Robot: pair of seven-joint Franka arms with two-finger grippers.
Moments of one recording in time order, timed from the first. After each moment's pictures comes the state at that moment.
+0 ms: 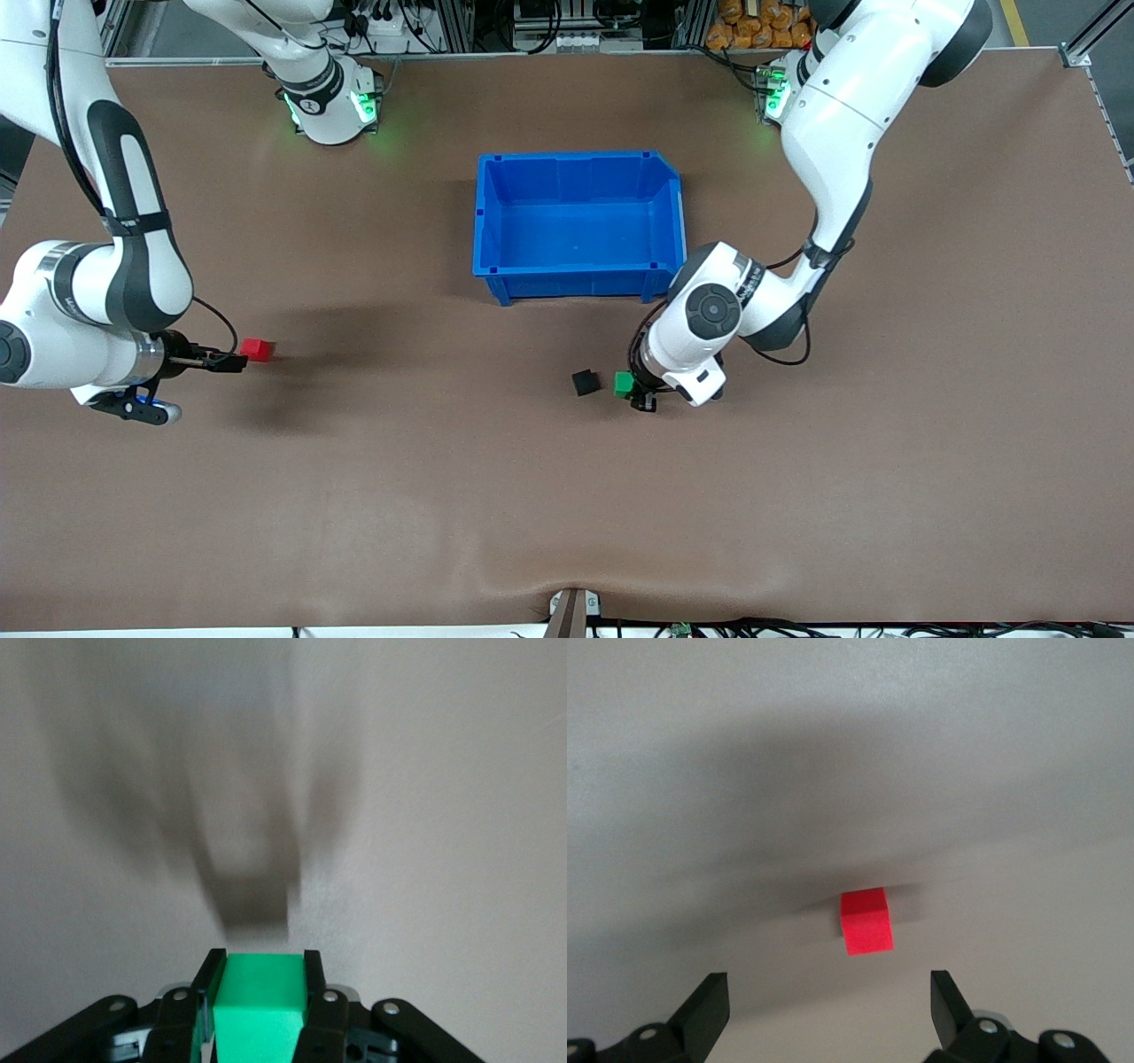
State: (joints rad) left arm -0.35 0.81 -0.28 -1.51 0.07 2.43 -2.11; right arm -0.09 0.50 -0.04 -1.70 0.04 1.94 0.09
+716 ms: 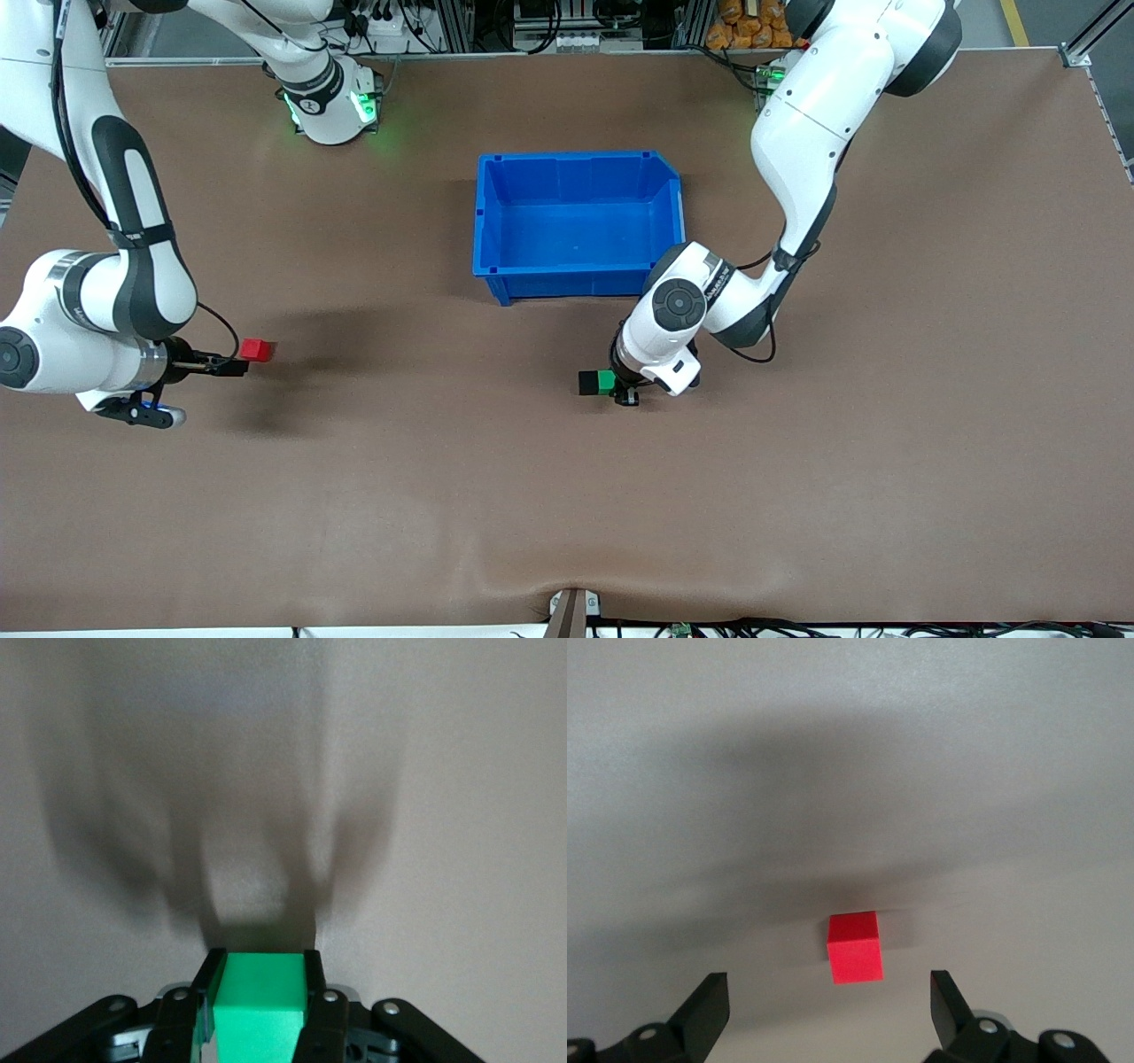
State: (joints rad) left arm -0.43 0.86 -0.22 -1.49 0.07 2.46 -2.24; right arm -0.11 0.54 -0.04 -1.70 0.04 1.98 0.03
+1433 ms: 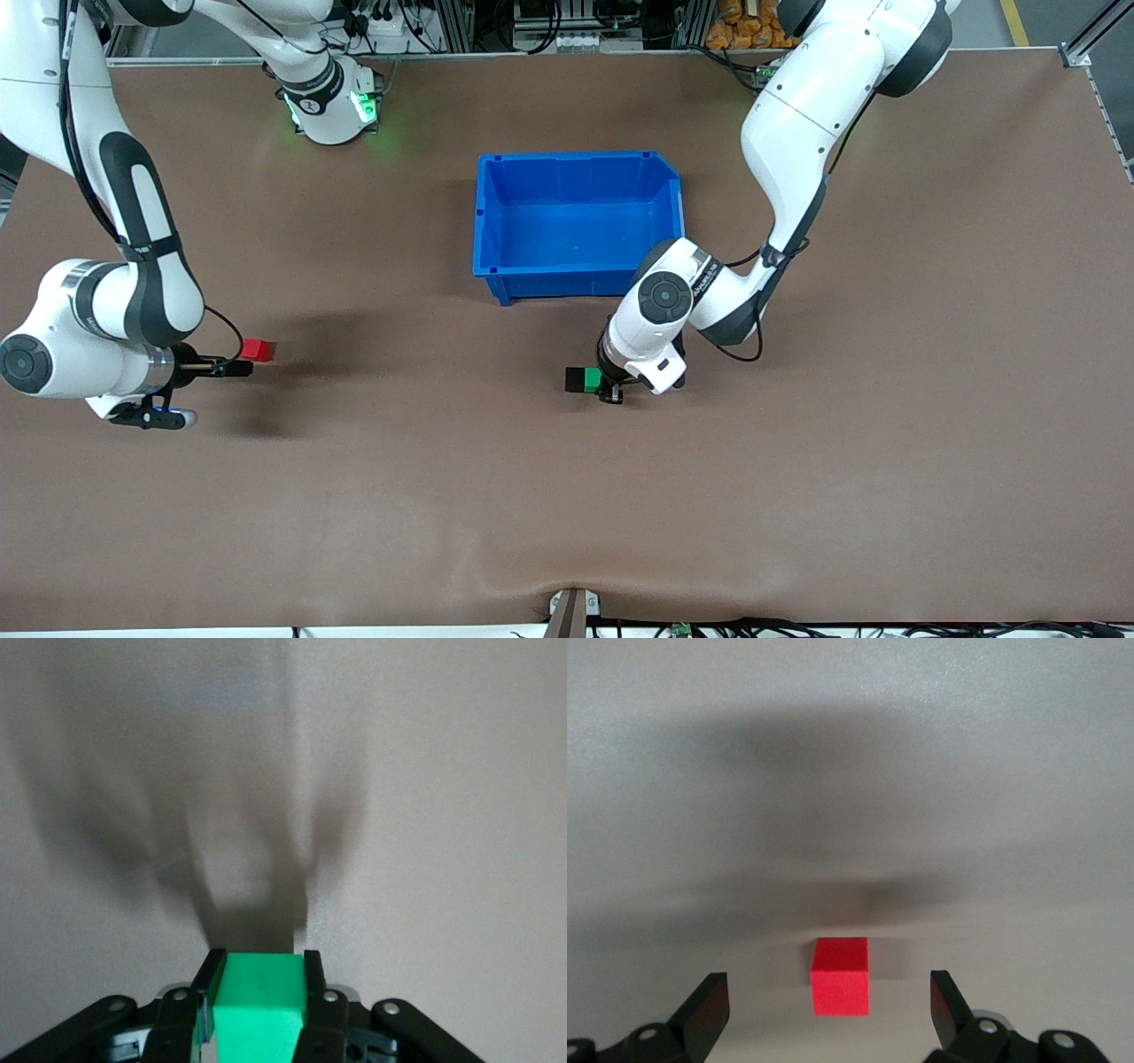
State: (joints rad) left arm -0.46 0.87 -0.22 -1.45 0.07 2.46 -2.17; right arm -0.11 0.58 -0.04 -1.70 0.04 2.03 -0.07
